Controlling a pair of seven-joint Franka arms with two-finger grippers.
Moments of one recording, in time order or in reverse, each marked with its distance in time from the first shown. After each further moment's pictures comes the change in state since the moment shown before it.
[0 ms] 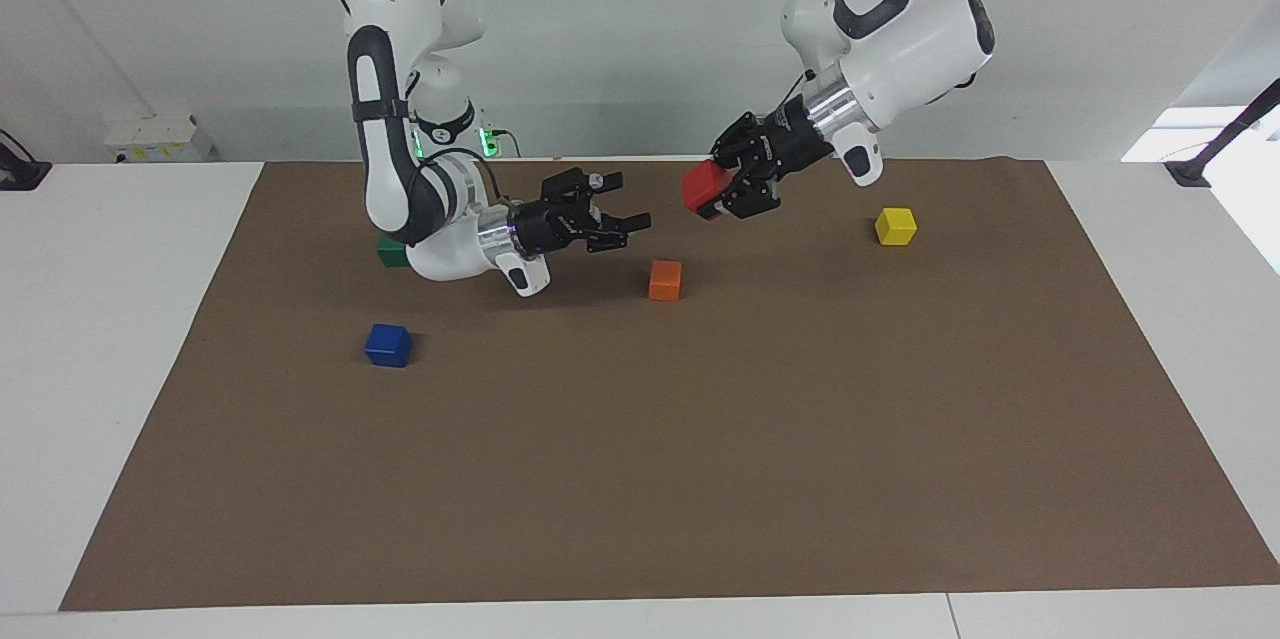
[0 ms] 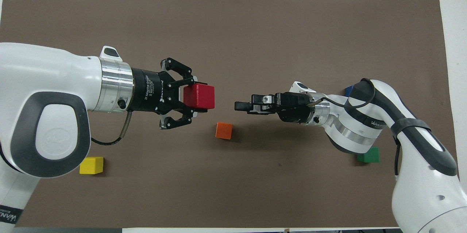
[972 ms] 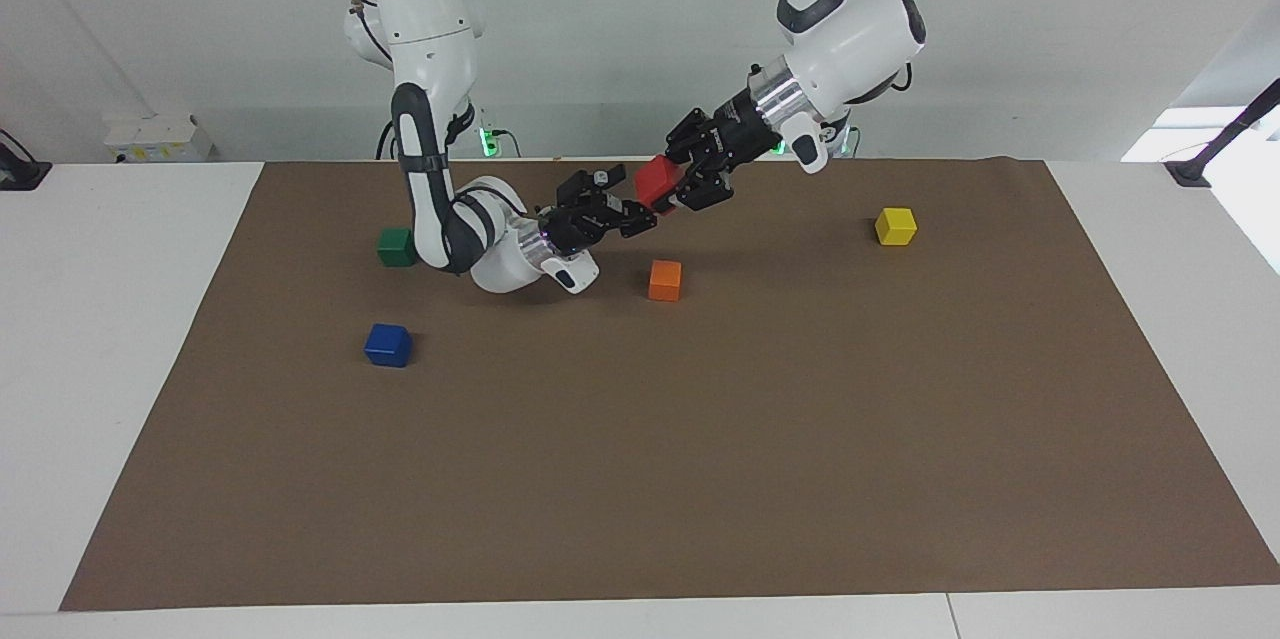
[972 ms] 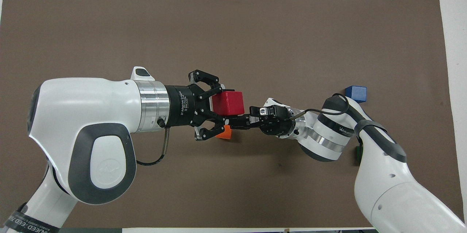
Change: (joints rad) left arm -0.120 -0.035 0.001 -0.097 -0.077 0.193 -0.047; right arm 0.060 0.148 0.037 0.005 0.207 -0.258 -0.001
